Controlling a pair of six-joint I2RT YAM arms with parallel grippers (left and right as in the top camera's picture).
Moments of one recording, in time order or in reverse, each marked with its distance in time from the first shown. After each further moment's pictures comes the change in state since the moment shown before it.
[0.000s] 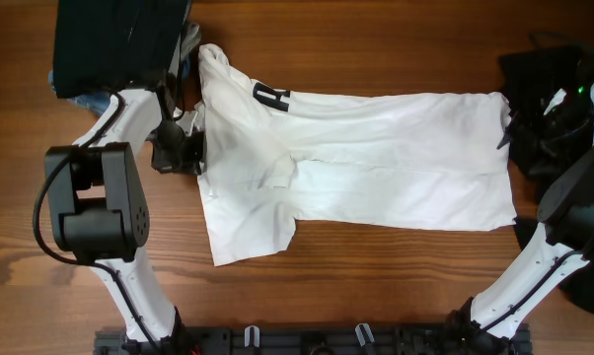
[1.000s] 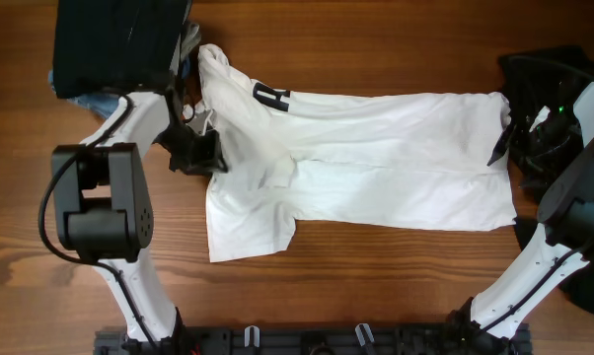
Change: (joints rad) left arm -0.039 -0.001 -0.025 0.036 0.184 -0.023; right arm 0.001 -0.005 -0.187 0.167 0.035 -0.027
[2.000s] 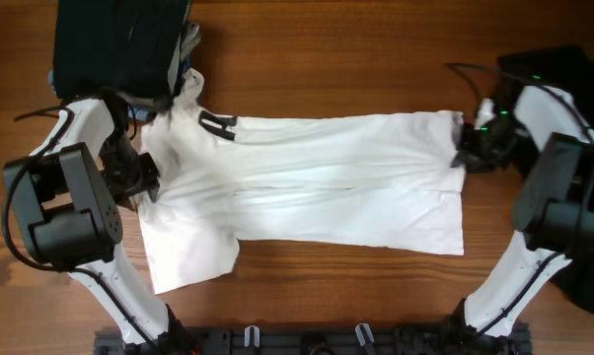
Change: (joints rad) left arm 0.253 0.001 -0.004 -0.197 -0.434 -0.246; right arm 0.194 -0.067 -0.200 0.226 -0.062 -0.005
